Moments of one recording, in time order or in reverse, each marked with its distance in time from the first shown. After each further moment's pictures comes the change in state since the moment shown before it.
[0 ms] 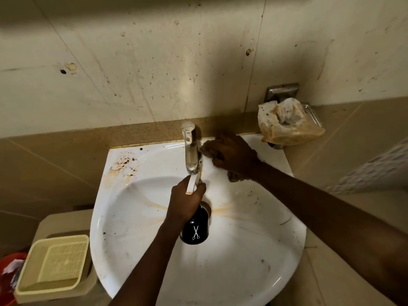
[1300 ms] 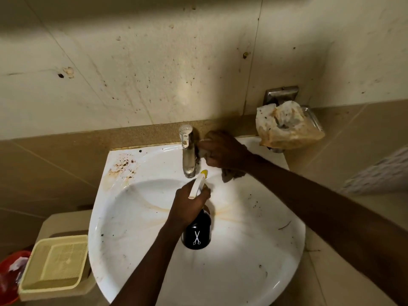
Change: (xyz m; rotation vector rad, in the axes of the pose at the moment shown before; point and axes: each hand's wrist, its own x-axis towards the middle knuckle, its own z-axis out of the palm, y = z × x) left_hand -0.002 0.007 0.008 -0.036 -0.079 -0.035; right_hand 0.023 -0.002 -0.013 0.009 -0.089 -0.251
